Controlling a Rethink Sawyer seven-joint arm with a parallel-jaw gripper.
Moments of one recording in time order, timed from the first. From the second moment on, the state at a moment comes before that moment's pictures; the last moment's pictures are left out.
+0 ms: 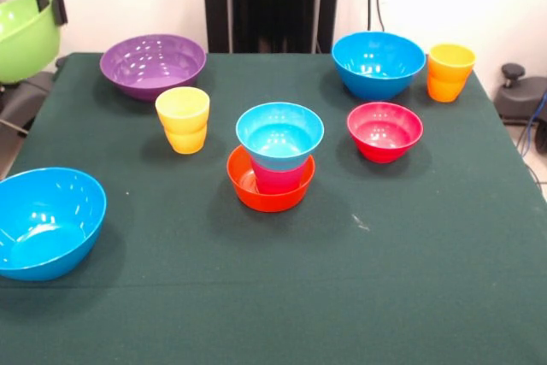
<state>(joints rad) -1.31 -0.90 0.78 1.96 -0.68 0.67 1.61</state>
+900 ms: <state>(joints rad) -0.97 -1.04 0.74 1.95 -0.45 0.73 1.63</state>
